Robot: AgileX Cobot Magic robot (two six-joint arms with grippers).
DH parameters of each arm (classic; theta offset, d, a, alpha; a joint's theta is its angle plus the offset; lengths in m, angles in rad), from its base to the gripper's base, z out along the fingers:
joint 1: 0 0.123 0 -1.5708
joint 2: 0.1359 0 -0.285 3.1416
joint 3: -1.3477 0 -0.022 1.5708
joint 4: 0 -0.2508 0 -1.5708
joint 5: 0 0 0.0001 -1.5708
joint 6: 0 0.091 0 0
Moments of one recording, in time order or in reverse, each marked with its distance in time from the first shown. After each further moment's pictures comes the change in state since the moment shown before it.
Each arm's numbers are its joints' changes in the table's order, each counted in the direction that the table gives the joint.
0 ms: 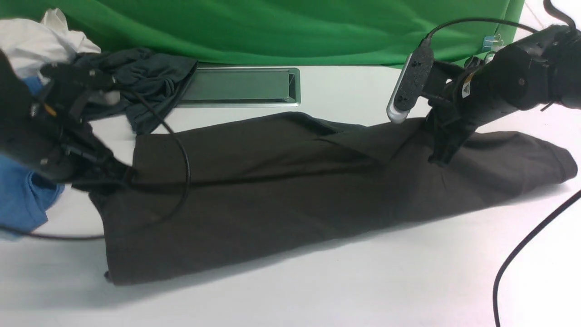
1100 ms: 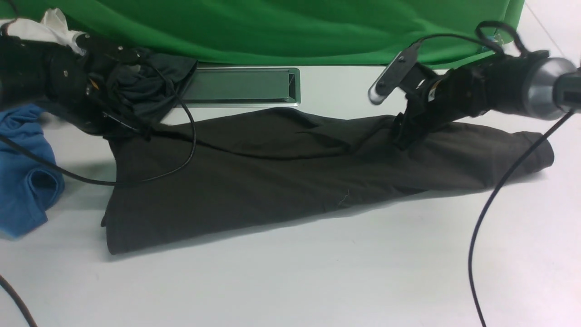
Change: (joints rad) right arm -0.052 0.292 0.209 -0.024 0.160 0.219; left arm 0.044 0.395 0.214 -0.165 0.401 -0.027
